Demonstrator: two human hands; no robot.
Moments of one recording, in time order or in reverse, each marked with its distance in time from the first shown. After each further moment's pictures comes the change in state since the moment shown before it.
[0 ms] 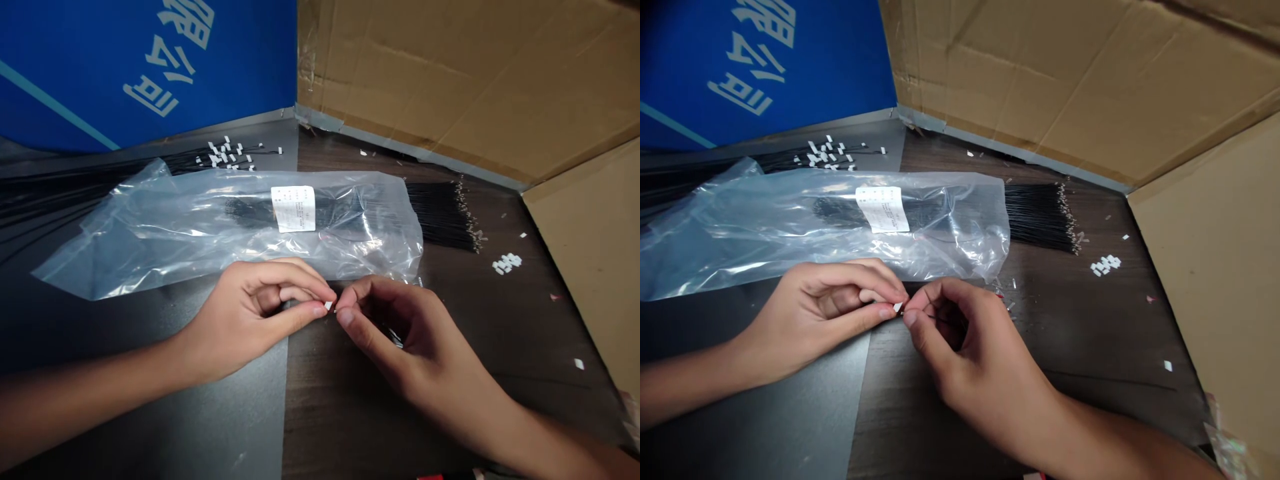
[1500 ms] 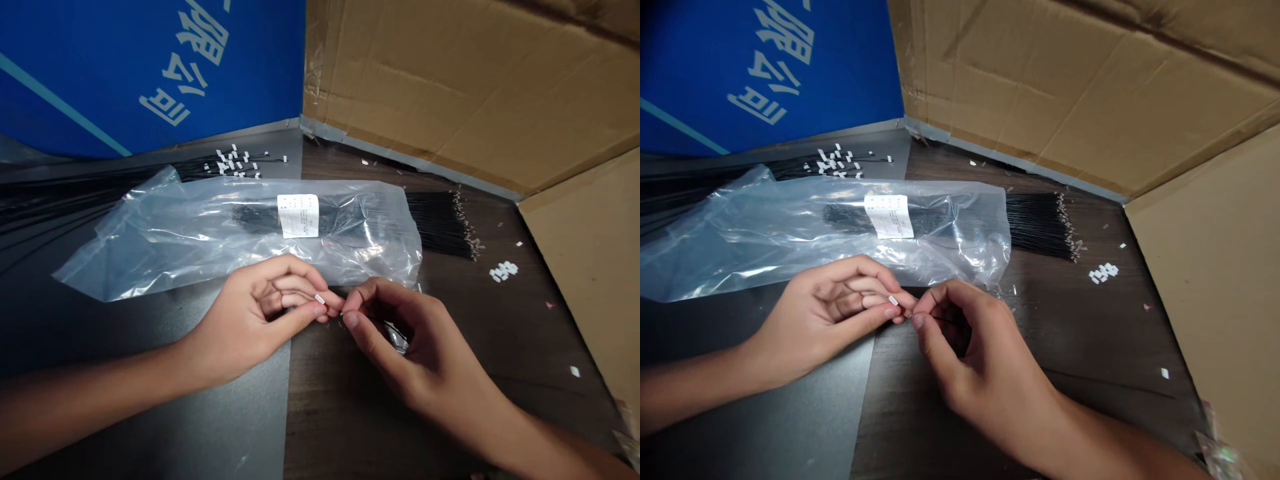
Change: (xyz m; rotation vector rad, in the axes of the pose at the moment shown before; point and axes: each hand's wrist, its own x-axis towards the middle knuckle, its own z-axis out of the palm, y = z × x) left_hand -0.003 0.006 0.002 -0.021 0.060 -0.101; right_hand -0.001 0.000 -0.003 -0.120 0.007 -0.086
